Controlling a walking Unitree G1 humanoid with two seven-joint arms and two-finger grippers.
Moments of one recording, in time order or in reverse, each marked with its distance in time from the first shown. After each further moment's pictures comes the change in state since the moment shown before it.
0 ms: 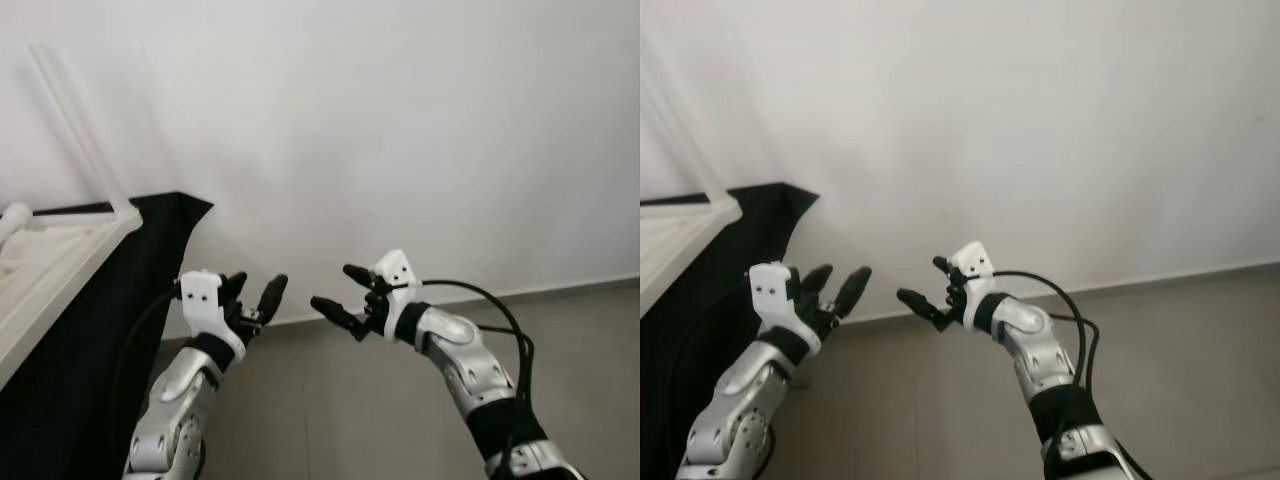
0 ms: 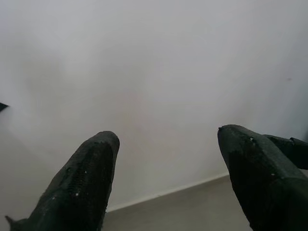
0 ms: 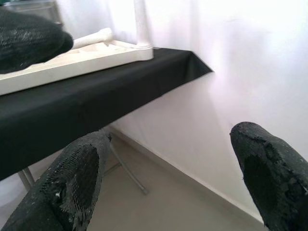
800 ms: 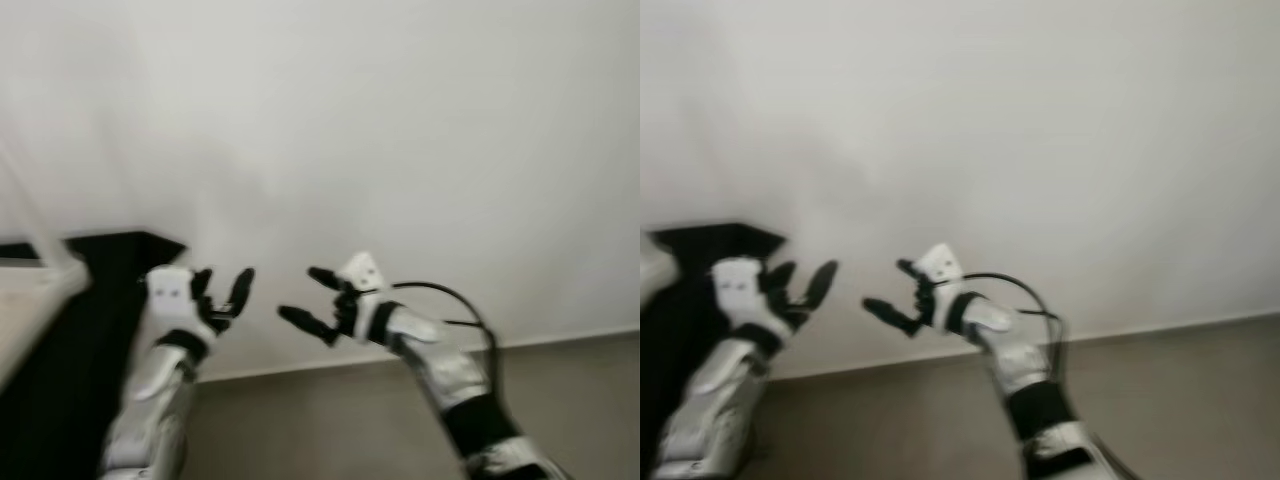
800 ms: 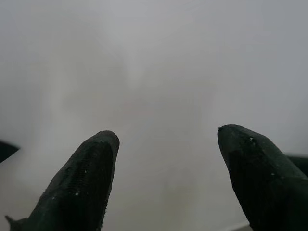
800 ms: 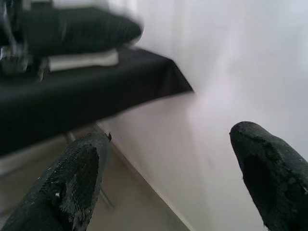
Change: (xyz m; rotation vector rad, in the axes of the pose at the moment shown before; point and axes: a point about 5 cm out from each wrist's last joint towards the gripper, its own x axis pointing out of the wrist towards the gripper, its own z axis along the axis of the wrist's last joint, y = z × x) left arm -0.004 0.016 0.005 0.034 -0.014 0.052; right arm 0.012 0.020 0.002 -0.102 0.027 0.134
